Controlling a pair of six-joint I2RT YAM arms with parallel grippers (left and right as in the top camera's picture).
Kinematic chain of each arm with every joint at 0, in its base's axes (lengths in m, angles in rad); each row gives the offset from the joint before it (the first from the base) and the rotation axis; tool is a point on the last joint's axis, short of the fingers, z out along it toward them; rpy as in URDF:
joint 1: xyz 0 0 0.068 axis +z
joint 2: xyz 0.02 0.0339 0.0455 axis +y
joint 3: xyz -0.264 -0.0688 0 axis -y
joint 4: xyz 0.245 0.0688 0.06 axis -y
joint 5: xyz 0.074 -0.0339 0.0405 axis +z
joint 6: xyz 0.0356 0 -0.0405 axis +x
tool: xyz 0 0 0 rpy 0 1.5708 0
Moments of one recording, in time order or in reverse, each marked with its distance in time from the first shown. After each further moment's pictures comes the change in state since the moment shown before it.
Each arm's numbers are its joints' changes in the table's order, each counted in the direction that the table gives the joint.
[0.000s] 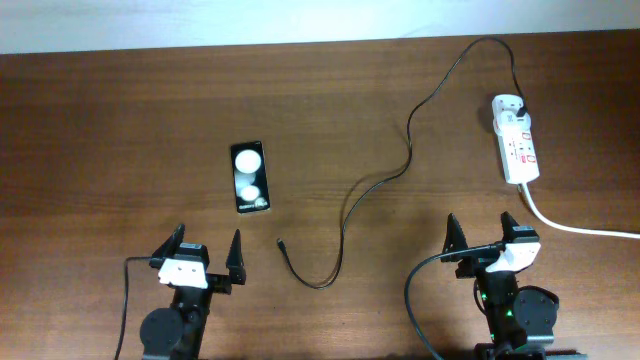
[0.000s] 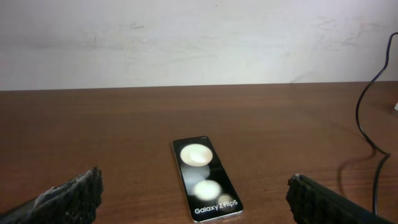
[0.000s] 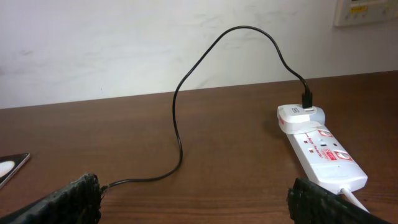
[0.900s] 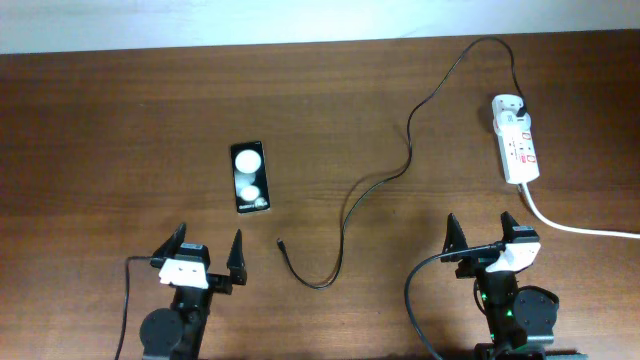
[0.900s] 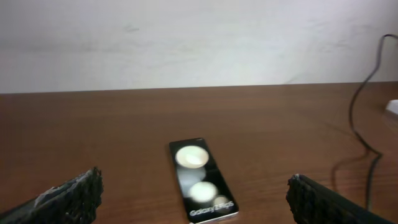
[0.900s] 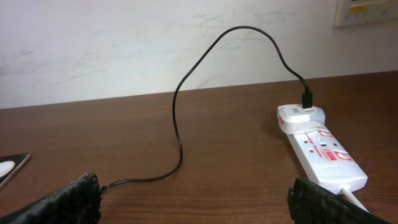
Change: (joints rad) left arm 0.000 0.000 0.000 0.010 -0.019 0.000; right arm 0.000 0.000 0.000 0.000 0.000 0.000
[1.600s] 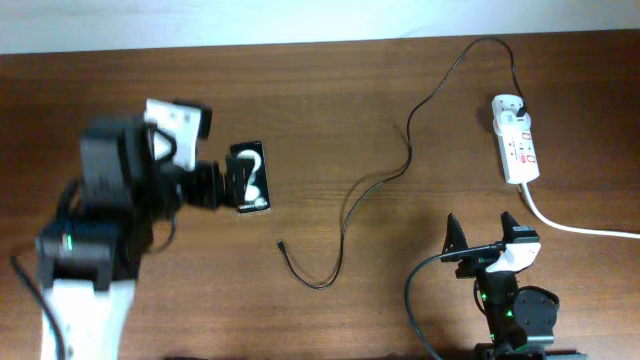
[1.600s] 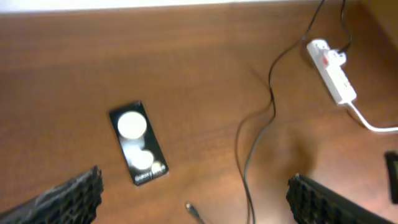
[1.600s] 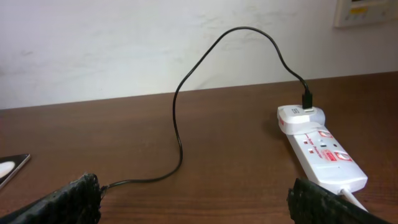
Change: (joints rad) left arm 0.000 1.187 1.445 -0.944 -0.266 0.008; right arm 0.000 -0.004 0.000 0.000 0.000 0.001
